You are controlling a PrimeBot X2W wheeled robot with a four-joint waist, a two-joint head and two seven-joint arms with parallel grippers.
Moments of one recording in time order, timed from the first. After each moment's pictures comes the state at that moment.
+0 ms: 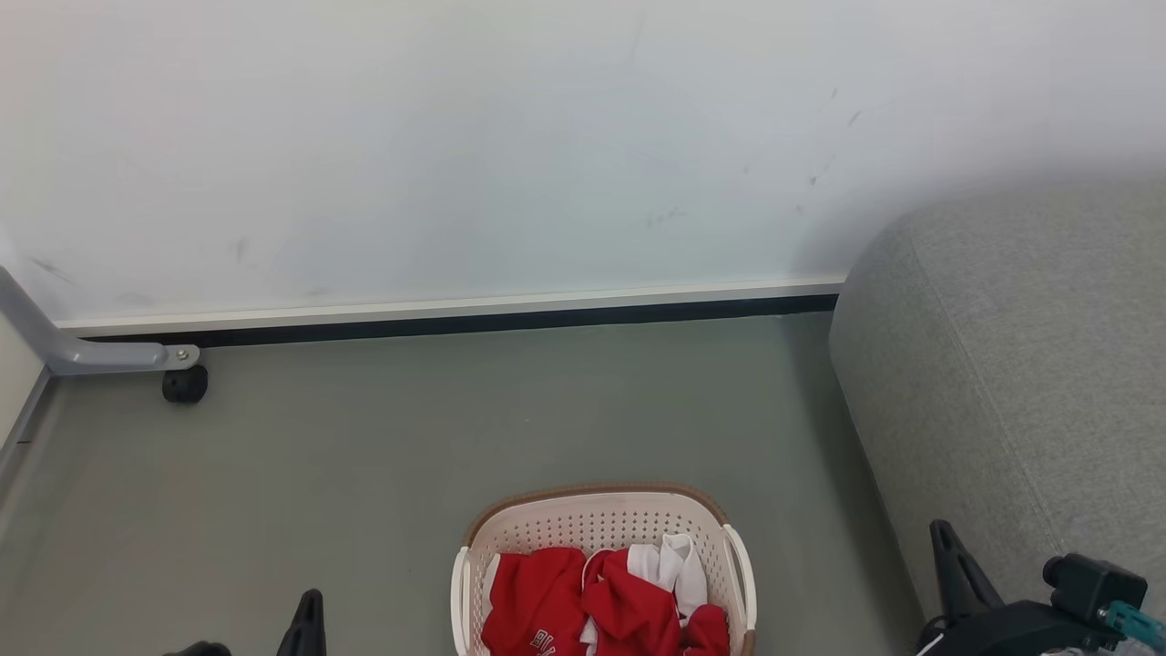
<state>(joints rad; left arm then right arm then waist) 0.12 0.08 -0.09 0.15 -0.60 0.07 -0.05 -0.04 -0.21 0.24 0.27 0.66 -0.07 -0.09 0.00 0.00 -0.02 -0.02</state>
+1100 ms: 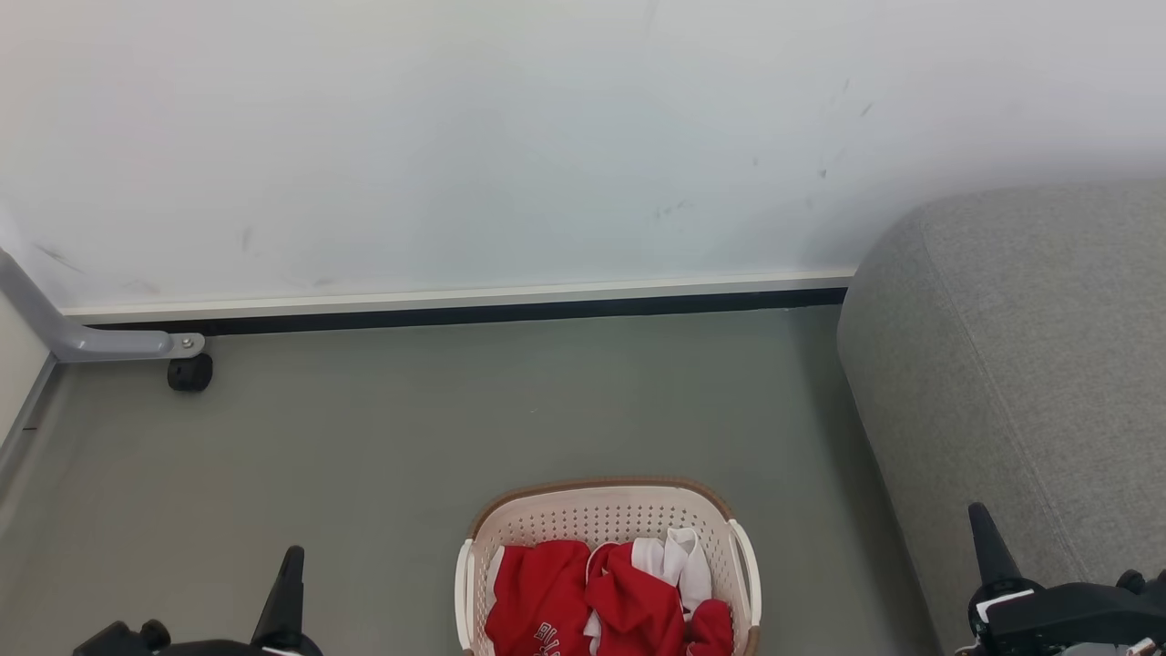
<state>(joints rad) 0.02 0.06 0.01 0.22 -1.14 -0.04 0.04 -0.07 -0.12 0.04 0.28 1.17 0.03 0.02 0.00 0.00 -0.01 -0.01</state>
